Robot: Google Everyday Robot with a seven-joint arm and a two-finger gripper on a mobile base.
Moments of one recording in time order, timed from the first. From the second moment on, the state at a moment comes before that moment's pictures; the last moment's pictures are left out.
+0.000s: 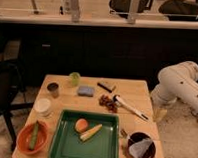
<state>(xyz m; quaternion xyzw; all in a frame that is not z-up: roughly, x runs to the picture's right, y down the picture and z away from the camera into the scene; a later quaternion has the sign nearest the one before) 0.286 0.111 0.683 -0.28 0.02 0.02 0.96</state>
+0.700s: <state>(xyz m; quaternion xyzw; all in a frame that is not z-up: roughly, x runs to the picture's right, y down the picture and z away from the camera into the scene) 0.266 0.097 0.692 -0.26 0.02 0.06 0.96</state>
